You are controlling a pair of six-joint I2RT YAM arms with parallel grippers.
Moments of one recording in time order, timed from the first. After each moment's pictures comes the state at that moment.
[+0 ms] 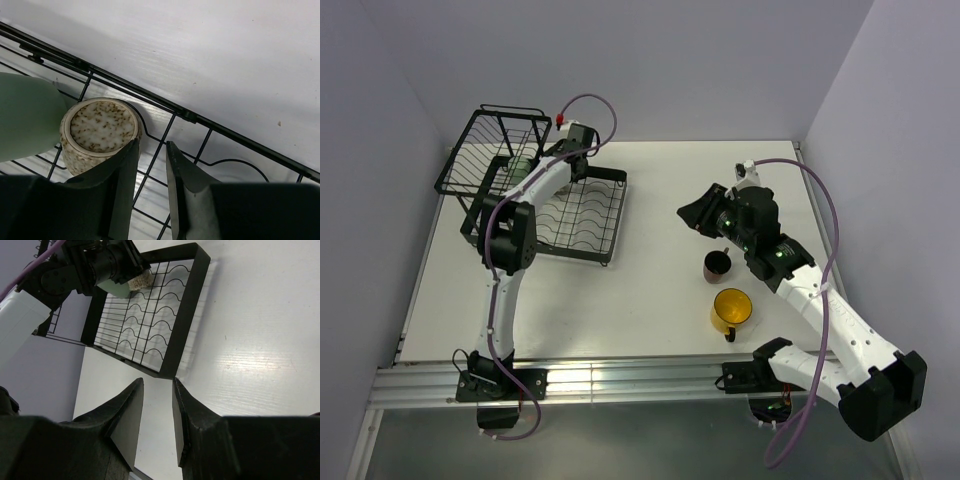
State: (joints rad) left arm -0.34 2.34 2.03 -0.54 -0.50 -0.38; right arm 0.44 1.00 0.90 -0.23 -0.07 0.76
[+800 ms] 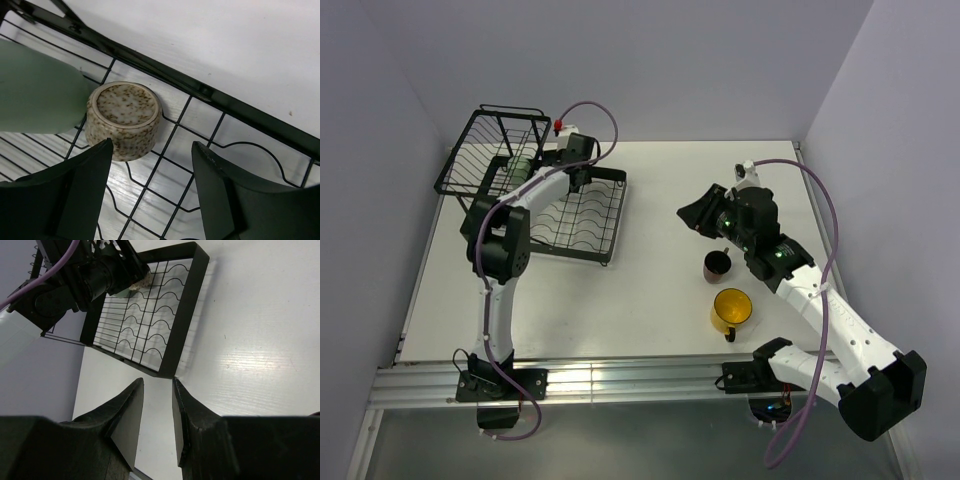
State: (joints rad) left arm -0.37 2.20 1.78 -0.36 -0.57 -0.37; right arm 0.44 1.00 0.89 -0.23 -0.07 0.76
